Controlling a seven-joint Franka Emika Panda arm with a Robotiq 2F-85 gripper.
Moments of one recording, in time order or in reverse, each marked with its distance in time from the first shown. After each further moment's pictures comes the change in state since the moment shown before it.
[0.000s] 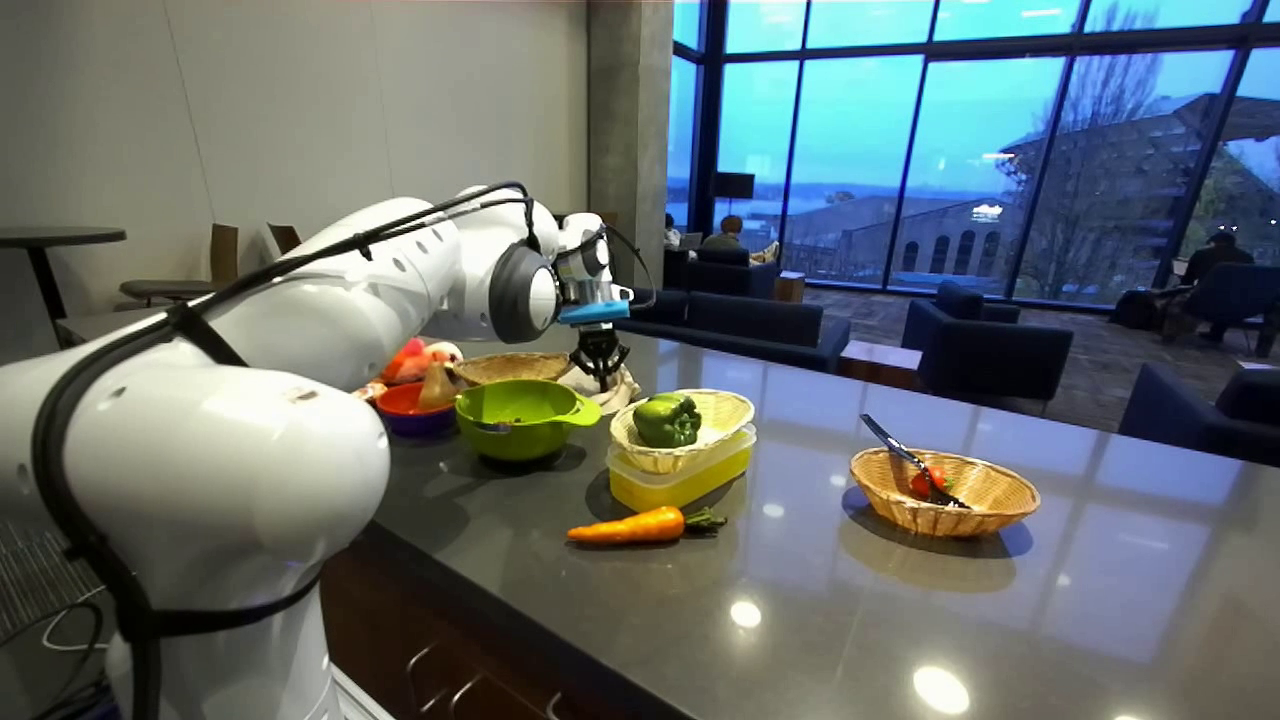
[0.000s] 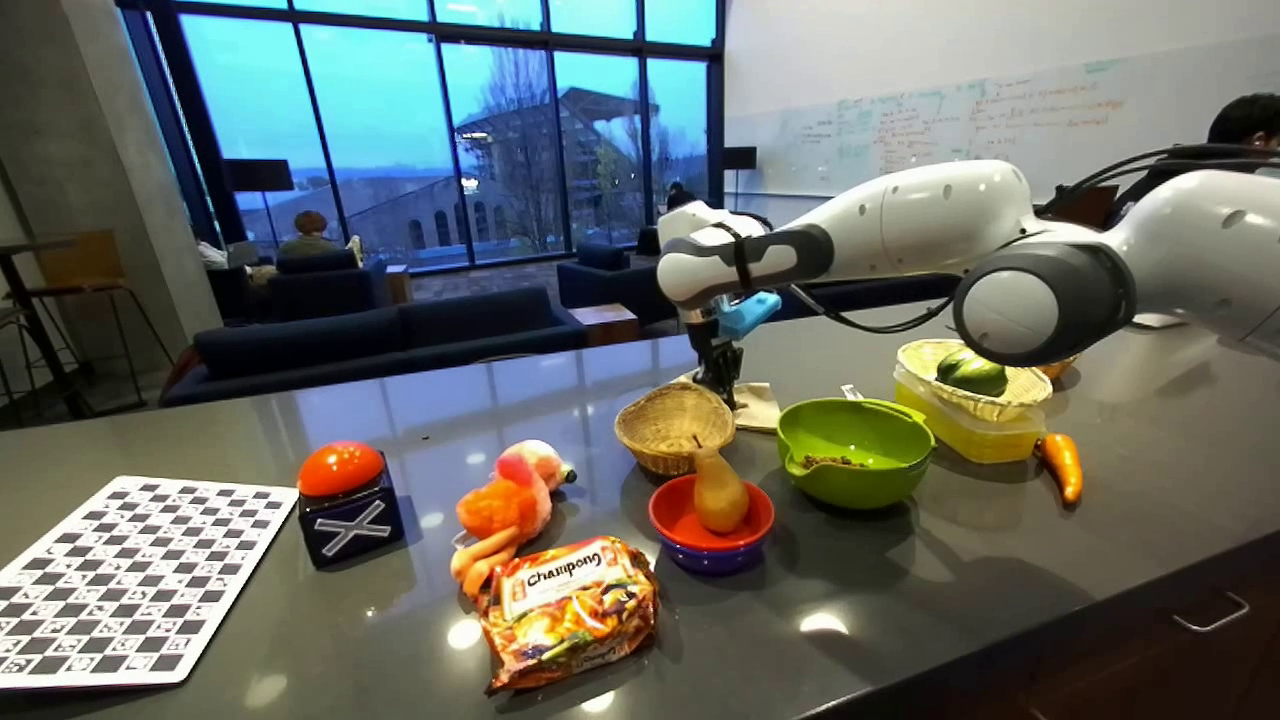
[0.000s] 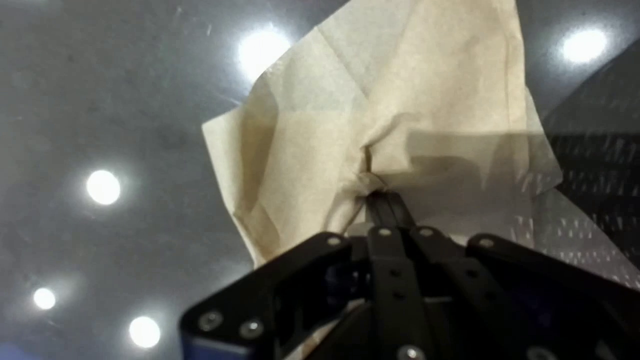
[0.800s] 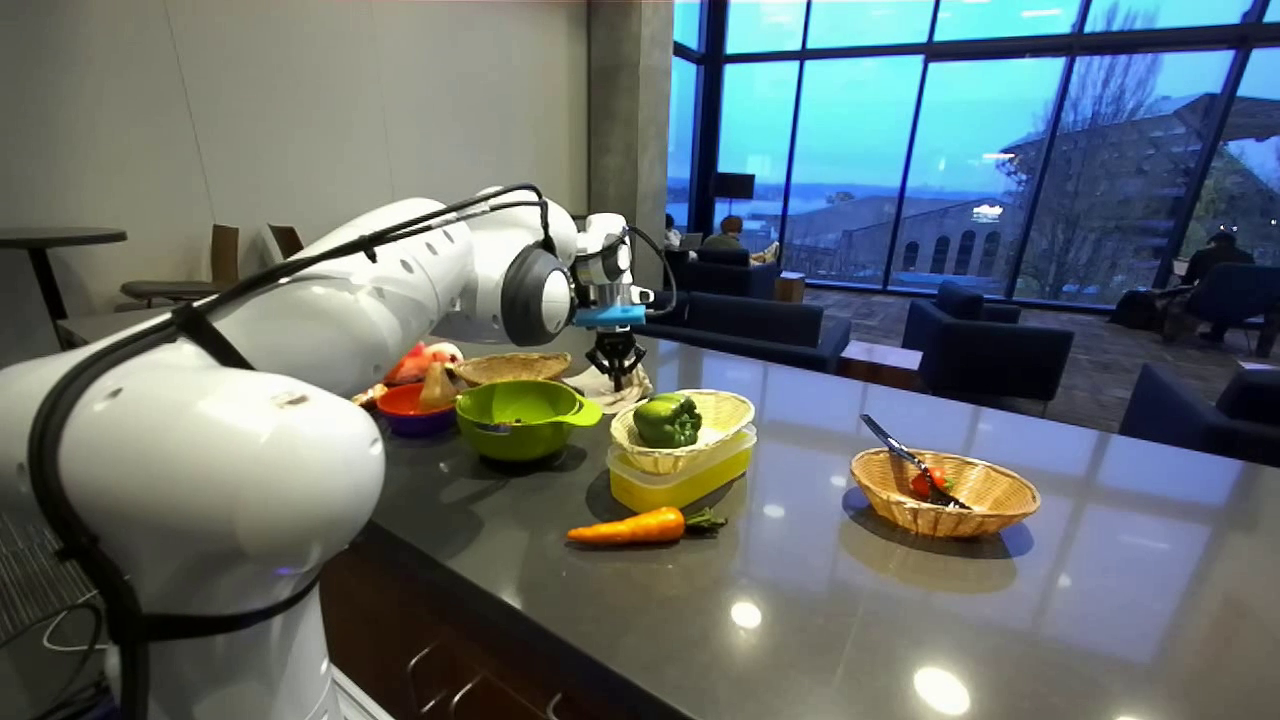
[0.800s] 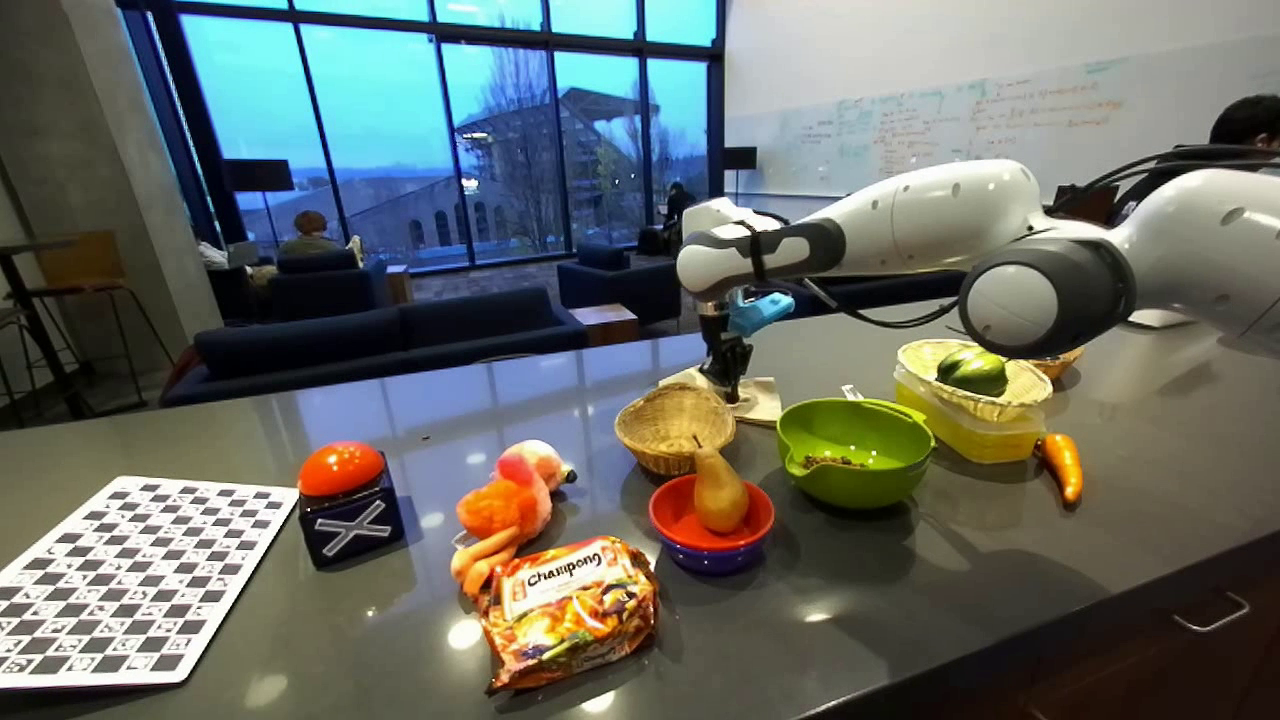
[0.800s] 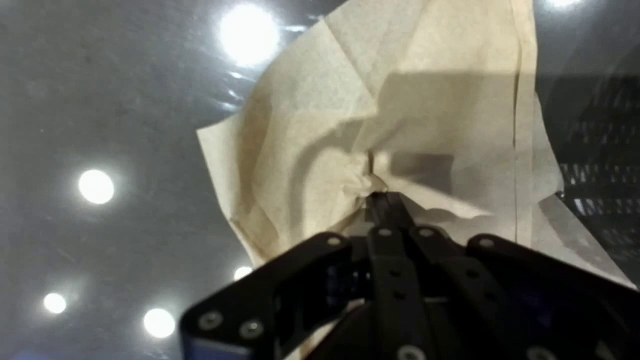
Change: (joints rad) arm -0.062 -0.001 0.008 -0.009 0.057 0.076 0.043
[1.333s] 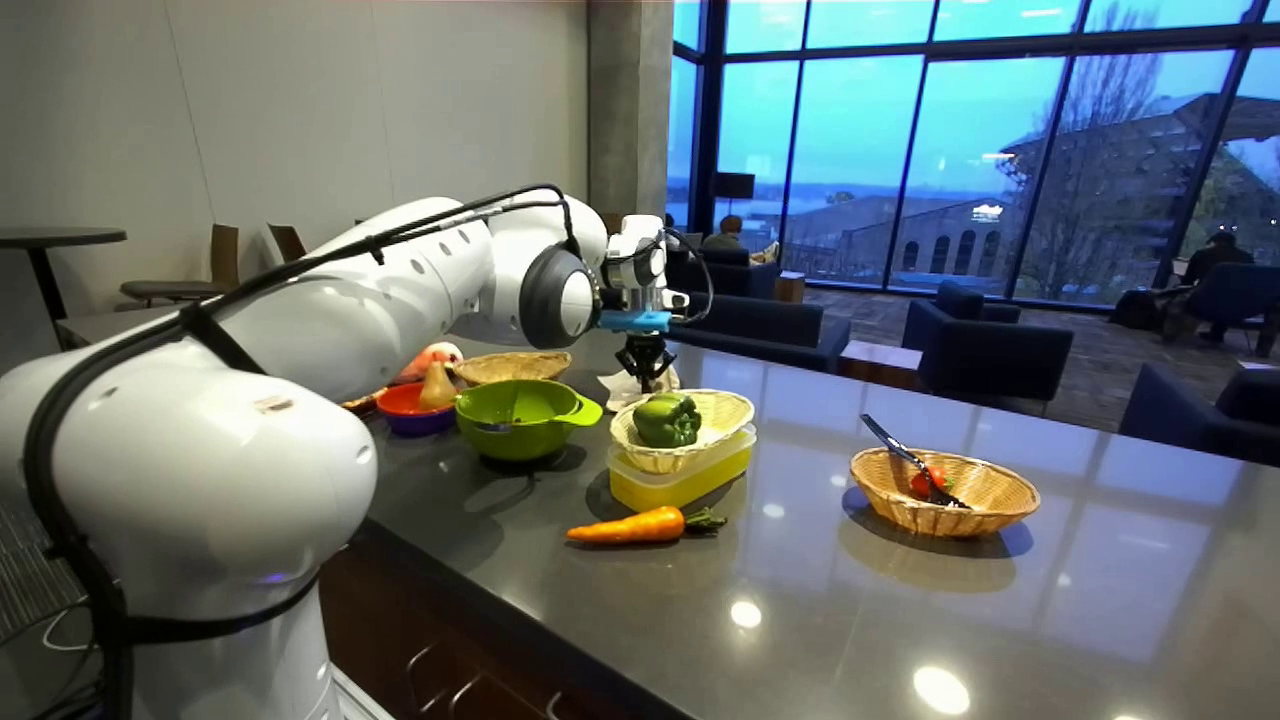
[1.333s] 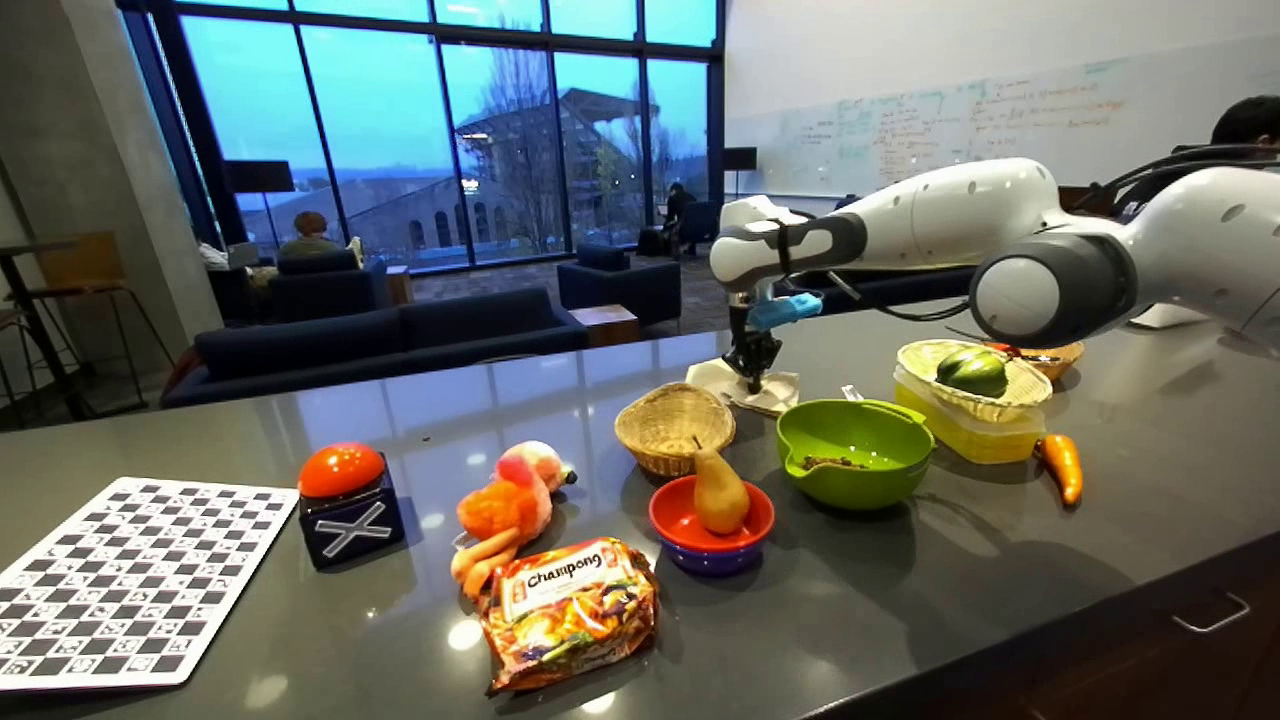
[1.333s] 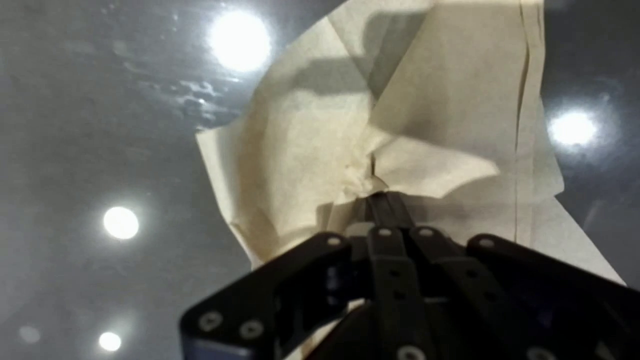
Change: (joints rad) arm -0.096 -0.004 0.000 -0.016 0.051 0.051 0.141
